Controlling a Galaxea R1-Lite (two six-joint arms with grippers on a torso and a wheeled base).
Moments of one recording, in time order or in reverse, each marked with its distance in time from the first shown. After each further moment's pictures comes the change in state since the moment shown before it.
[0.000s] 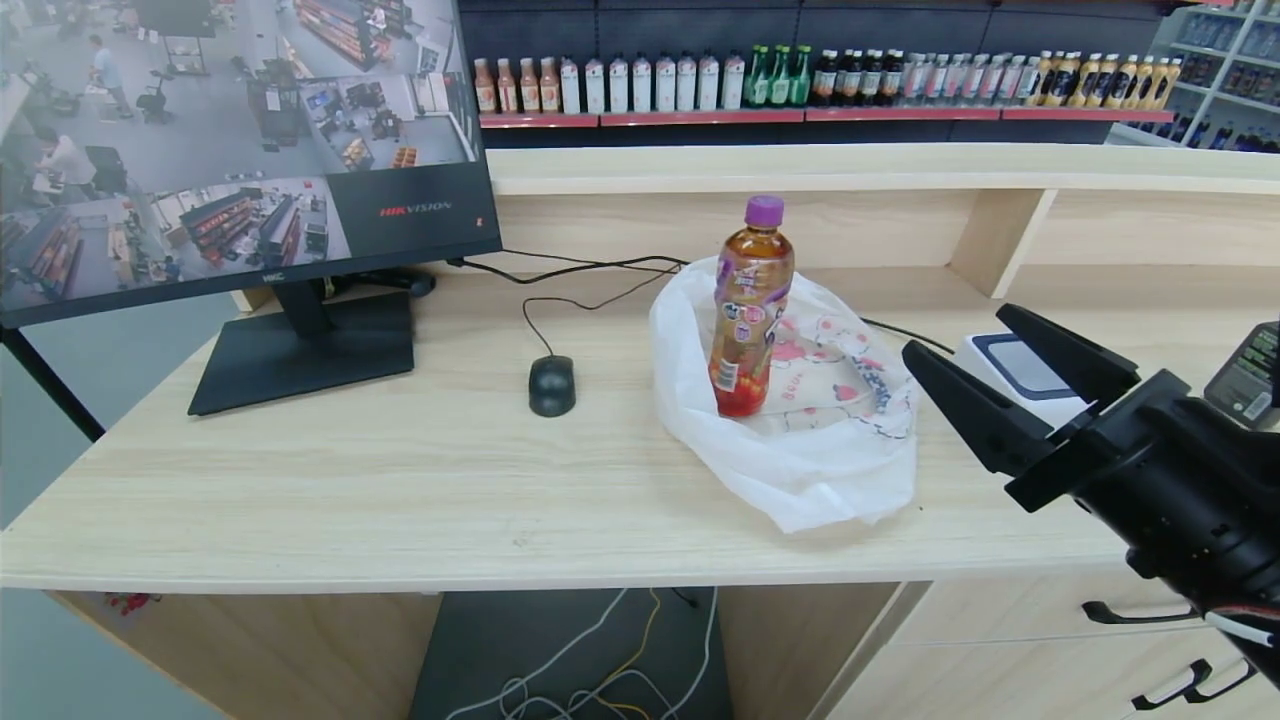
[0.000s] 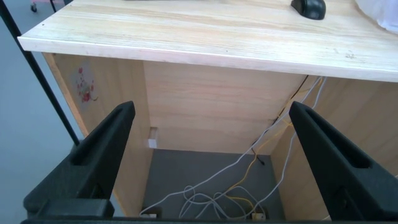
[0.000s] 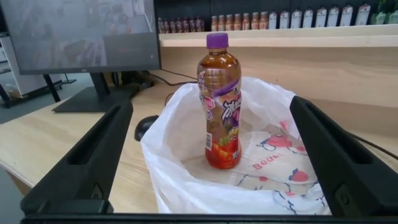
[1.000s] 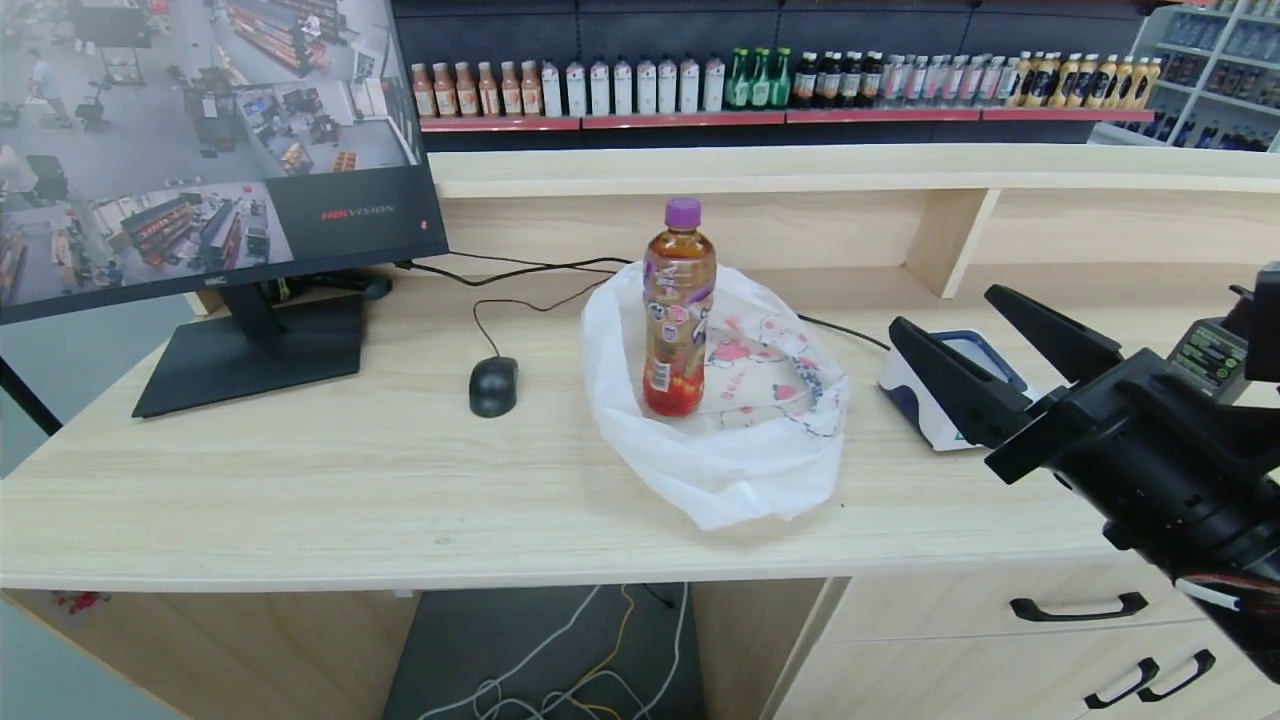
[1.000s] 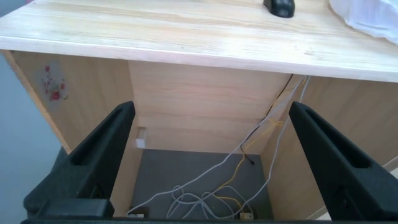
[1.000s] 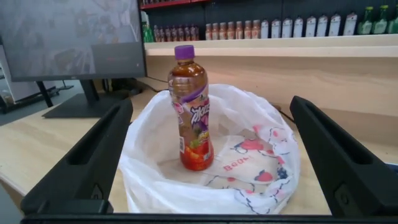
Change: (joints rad) left arm 0.000 0.000 0.000 0.000 0.000 -0.004; right arm -0.007 0.036 -0.056 0.001 0.000 0.001
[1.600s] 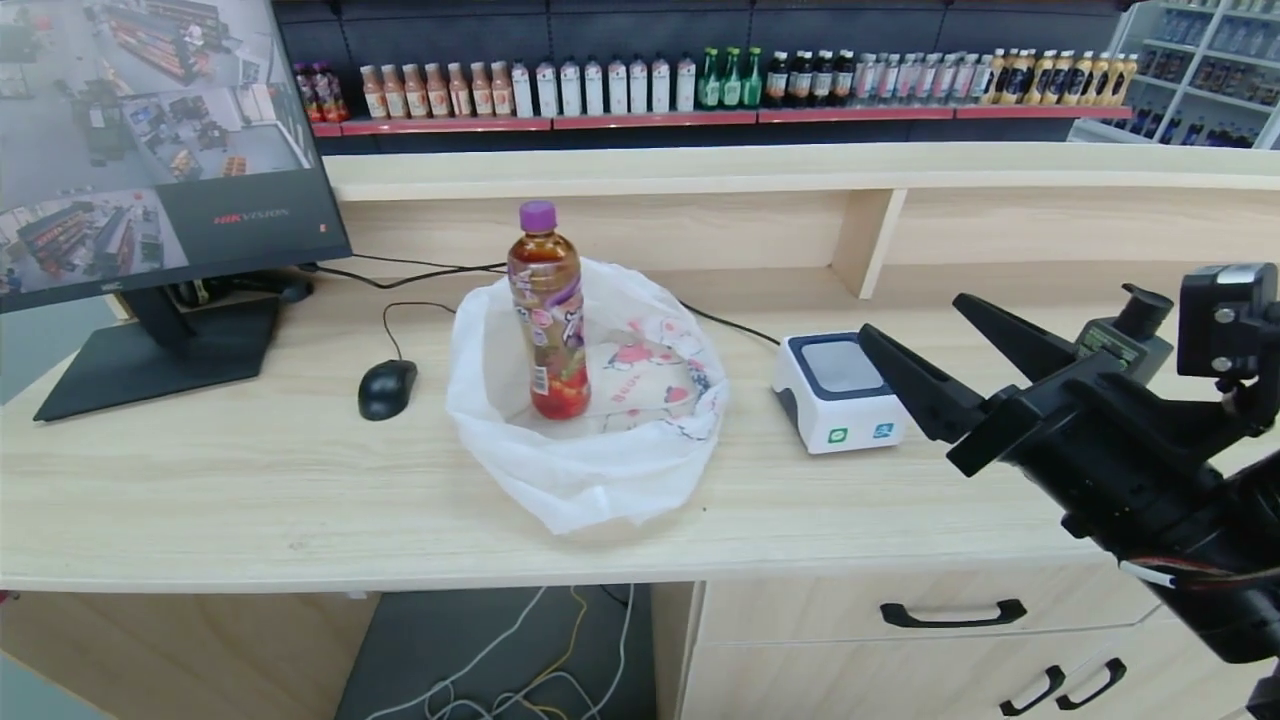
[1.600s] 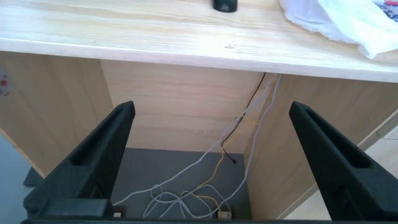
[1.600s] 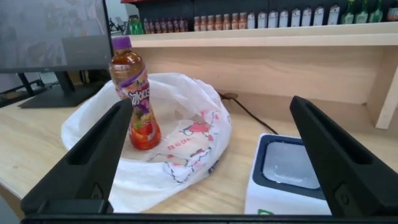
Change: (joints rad) left arm 0.000 0.000 0.000 0.000 0.000 -0.003; right arm 0.000 0.065 -0.037 0.000 0.000 -0.001
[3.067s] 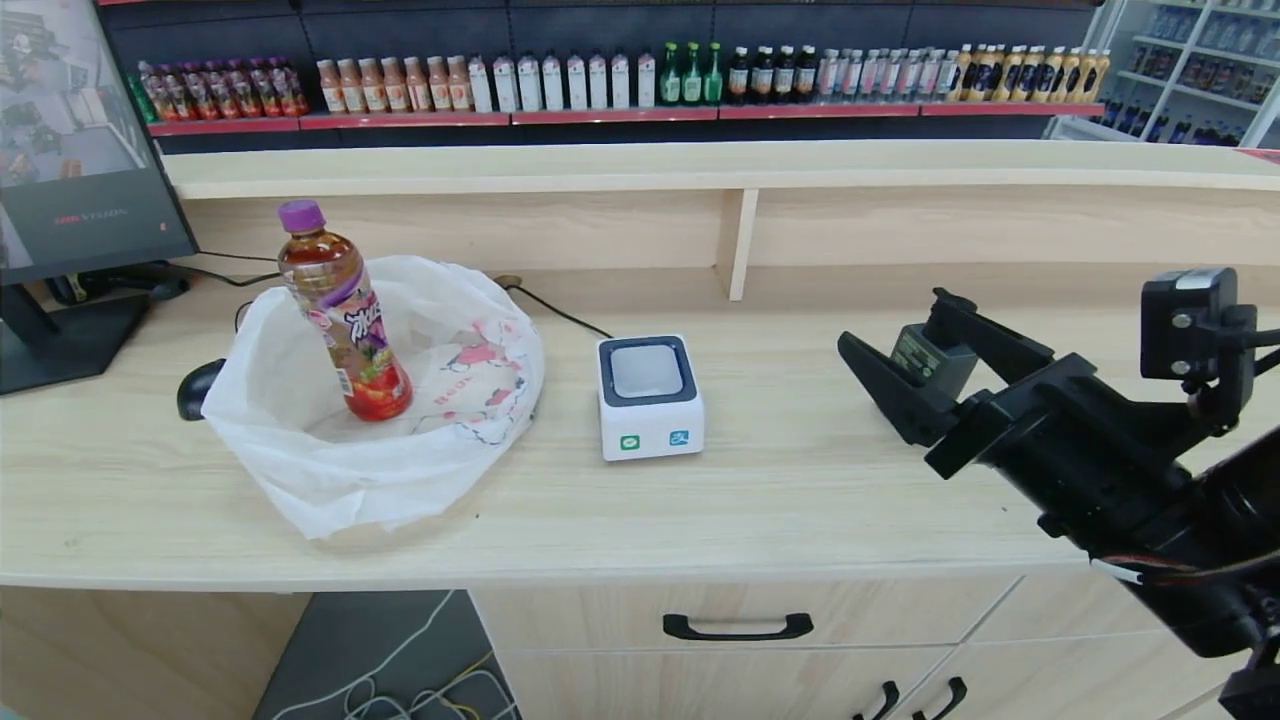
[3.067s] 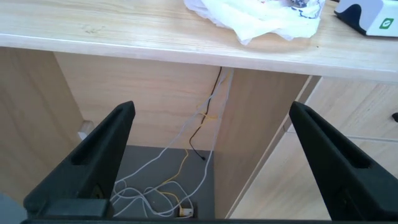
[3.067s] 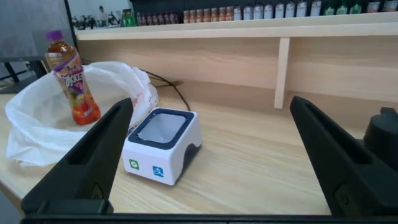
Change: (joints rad) left arm -0.001 0.000 0.000 0.000 0.000 -0.001; right arm -0.006 0.034 -0.013 0.000 0.001 0.000
